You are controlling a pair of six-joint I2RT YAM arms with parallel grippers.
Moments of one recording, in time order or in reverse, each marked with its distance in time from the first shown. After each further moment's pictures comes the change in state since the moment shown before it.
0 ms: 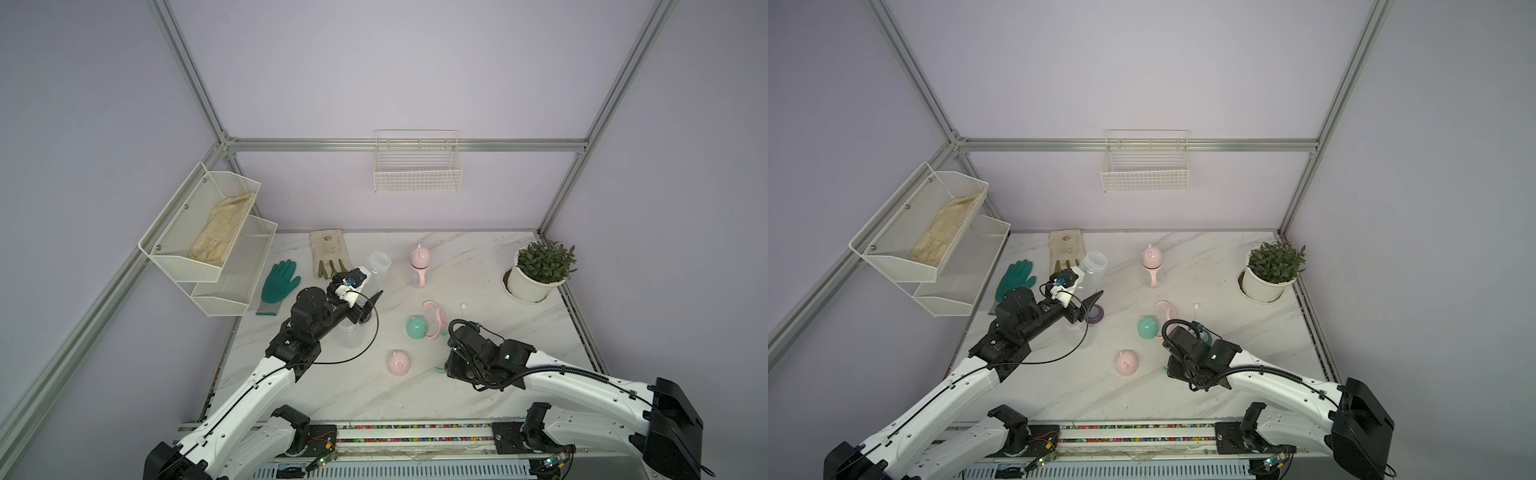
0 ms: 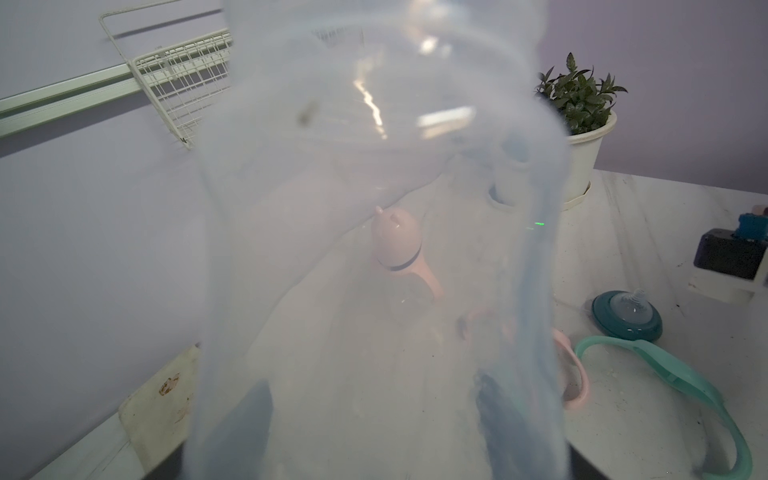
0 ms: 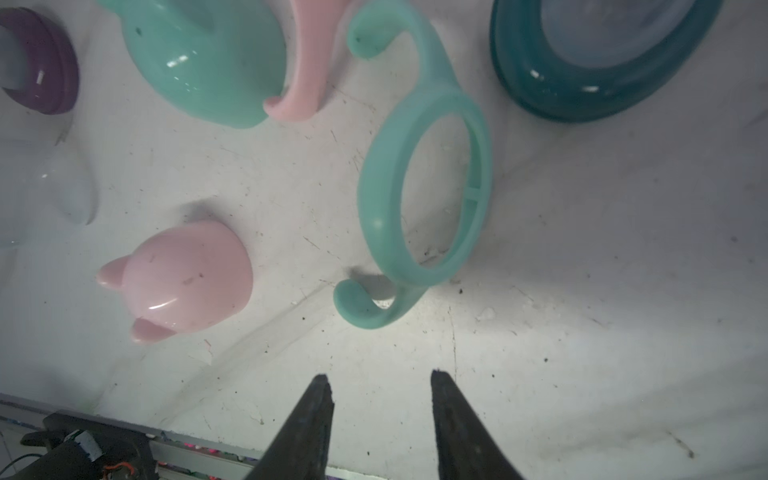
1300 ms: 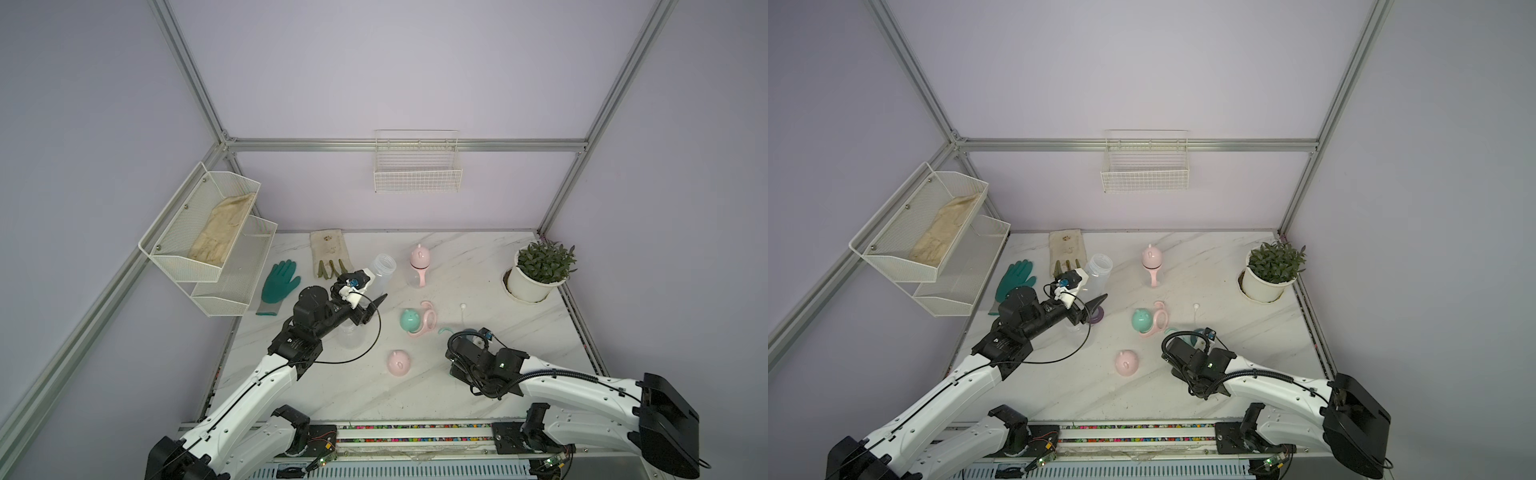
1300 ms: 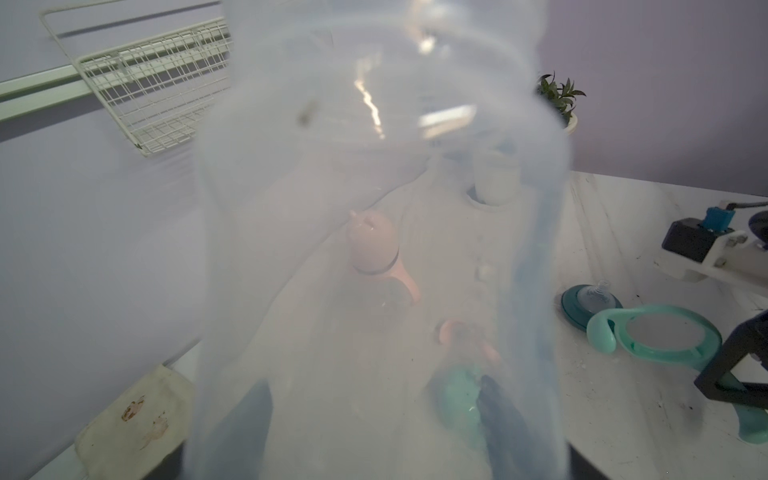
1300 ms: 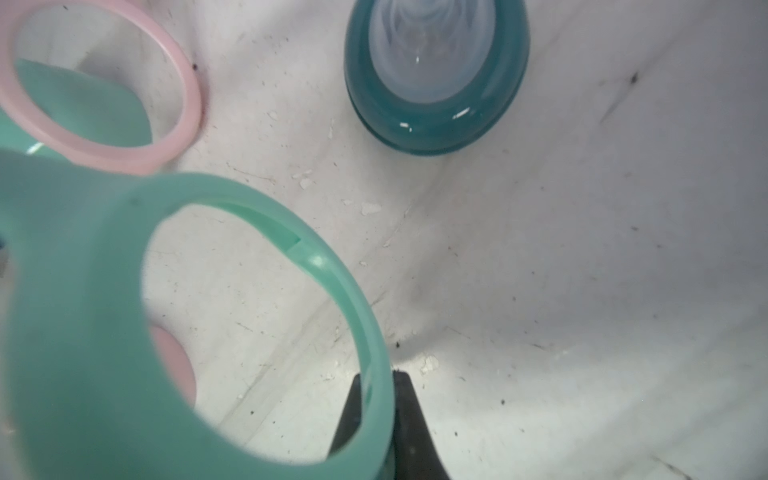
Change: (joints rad) left arm -0.003 0.047 0.000 0.008 0.097 0.000; right arm 0.025 -0.027 -0.043 -0.019 0.206 0.181
